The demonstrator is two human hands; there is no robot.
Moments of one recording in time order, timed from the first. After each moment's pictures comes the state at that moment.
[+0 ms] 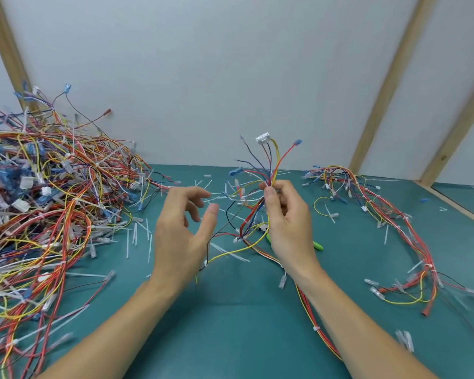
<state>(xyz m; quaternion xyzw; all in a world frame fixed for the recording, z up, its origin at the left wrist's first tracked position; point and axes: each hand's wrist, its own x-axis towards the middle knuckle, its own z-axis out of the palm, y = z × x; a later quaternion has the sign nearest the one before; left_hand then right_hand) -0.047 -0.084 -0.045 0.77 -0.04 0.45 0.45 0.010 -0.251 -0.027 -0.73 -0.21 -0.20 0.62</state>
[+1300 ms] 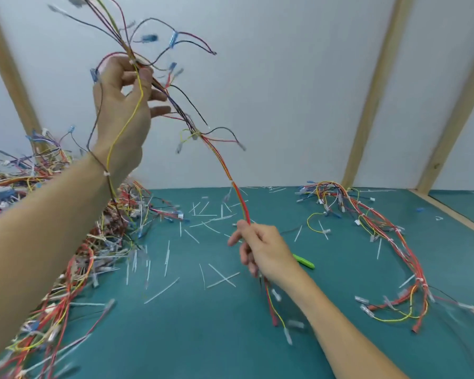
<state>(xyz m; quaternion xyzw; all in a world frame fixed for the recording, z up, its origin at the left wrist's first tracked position) 0.021 -0.028 0.162 0.64 -0.11 0.48 0.59 0.026 -0.259 -0.029 -0.73 -0.22 0.08 0.64</state>
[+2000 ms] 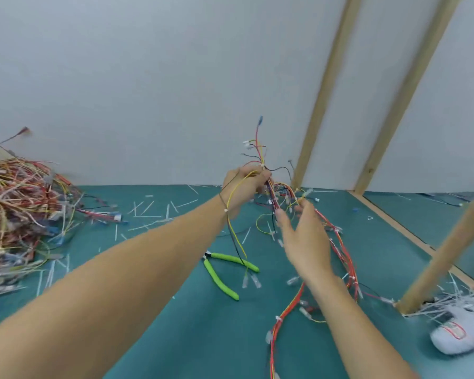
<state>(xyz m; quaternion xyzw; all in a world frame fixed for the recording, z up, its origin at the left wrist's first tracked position) 0.115 -0.246 0.054 0.73 -0.08 0.07 0.67 0.060 -0.392 -0.005 -0.90 0.02 -0.21 0.38</state>
